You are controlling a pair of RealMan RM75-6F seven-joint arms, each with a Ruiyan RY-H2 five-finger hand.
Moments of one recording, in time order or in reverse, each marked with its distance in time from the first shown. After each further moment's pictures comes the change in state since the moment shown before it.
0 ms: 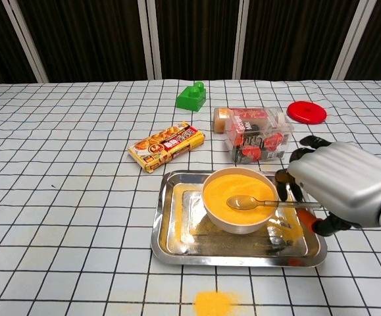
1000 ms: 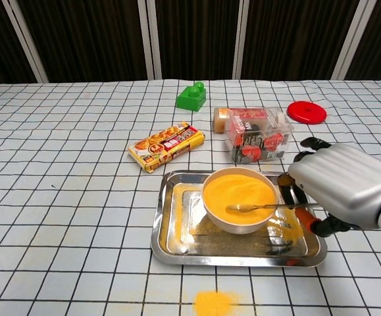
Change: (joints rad) left arm 0.000 0.001 0.000 -0.001 -0.002 -0.001 -0.001; right arm -0.013 -0.010 0.007 0.014 -0.007 -0.006 -0.002
